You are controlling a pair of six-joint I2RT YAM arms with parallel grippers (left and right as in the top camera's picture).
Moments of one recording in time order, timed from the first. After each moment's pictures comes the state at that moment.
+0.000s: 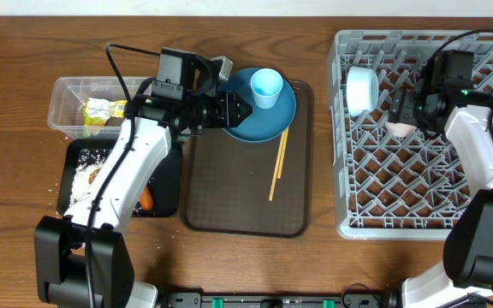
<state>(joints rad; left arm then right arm) -0.24 1.64 1.27 -0.54 0.62 -0.29 -0.13 1.76 1.31 -0.69 0.02 0.12</state>
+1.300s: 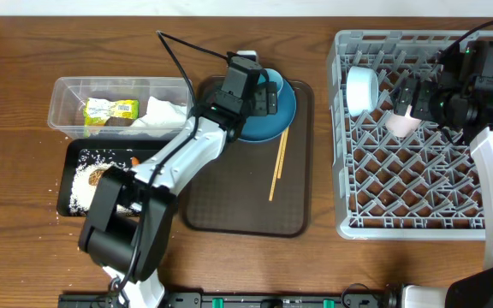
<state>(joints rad) -0.47 1.88 1.27 -0.13 -0.09 -0.40 -0.13 1.52 1.40 -0.86 -0.12 0.11</state>
